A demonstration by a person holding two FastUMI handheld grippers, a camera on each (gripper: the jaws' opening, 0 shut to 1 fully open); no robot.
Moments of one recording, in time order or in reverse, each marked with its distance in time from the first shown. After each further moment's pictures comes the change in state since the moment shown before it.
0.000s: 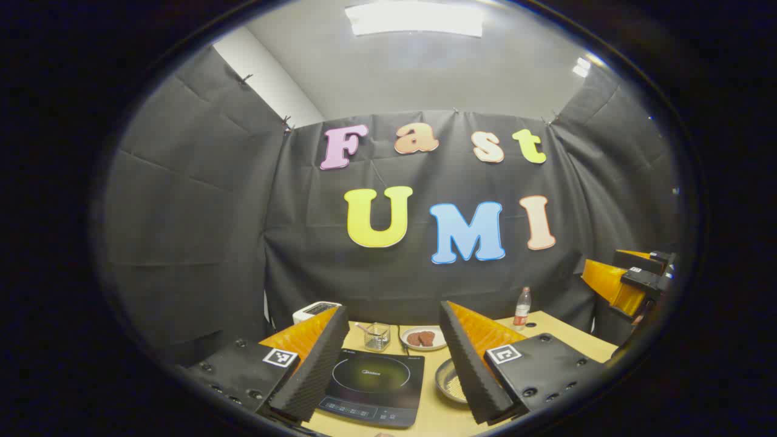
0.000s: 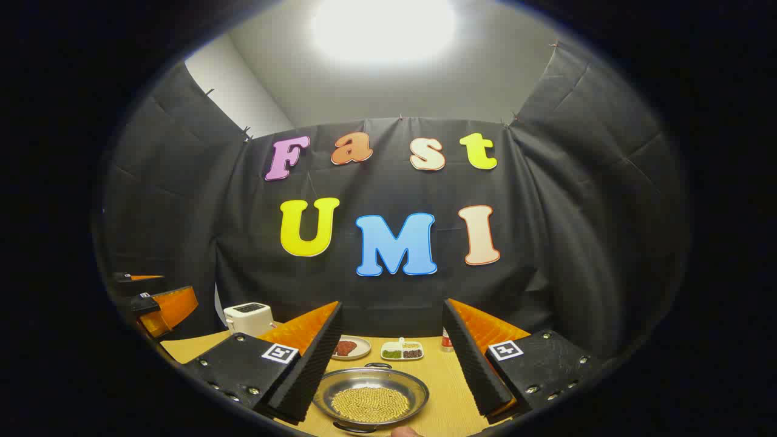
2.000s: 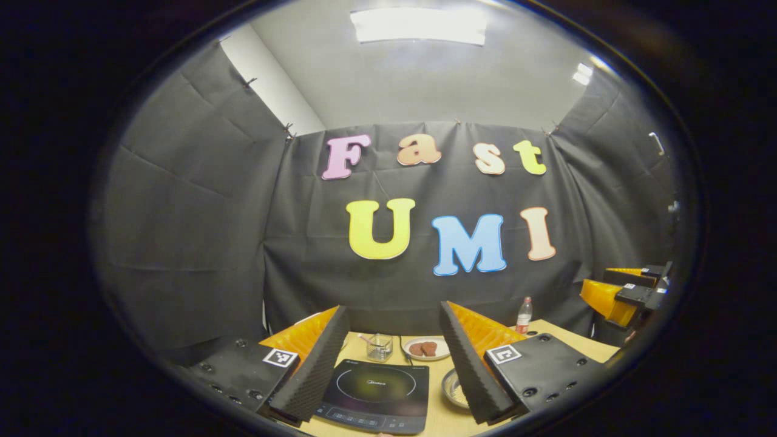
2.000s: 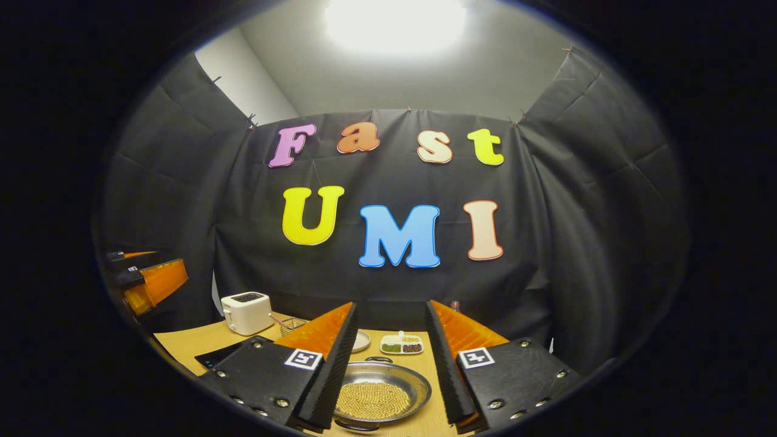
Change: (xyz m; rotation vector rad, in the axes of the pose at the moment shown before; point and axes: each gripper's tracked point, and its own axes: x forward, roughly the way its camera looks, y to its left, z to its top) left arm 0.009 0.024 0.012 -0.009 -0.057 -0.016; right arm 0.007 0.027 -0.017 -0.048 0.069 0.009
